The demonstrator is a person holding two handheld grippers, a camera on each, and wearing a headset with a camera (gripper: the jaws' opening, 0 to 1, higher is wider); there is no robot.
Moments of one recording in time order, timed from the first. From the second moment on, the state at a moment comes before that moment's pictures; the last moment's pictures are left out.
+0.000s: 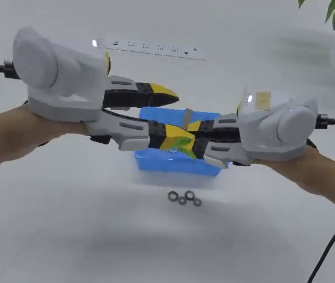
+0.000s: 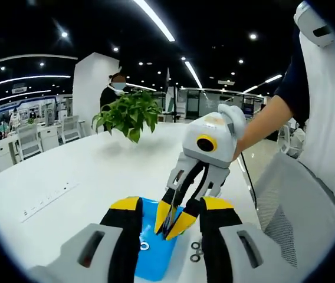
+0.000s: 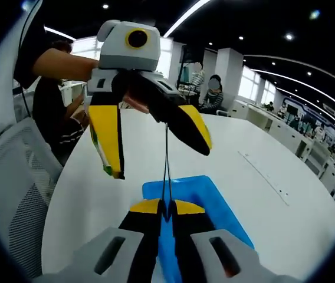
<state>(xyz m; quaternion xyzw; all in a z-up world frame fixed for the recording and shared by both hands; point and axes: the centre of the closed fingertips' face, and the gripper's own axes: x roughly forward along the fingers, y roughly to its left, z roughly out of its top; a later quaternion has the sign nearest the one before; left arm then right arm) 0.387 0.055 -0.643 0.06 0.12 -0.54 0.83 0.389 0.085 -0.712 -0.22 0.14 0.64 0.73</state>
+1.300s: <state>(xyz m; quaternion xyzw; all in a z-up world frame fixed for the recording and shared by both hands) 0.358 0.050 -0.630 0.15 0.07 -0.58 0.80 0.361 0.085 -0.704 -0.23 0.12 0.66 0.71</state>
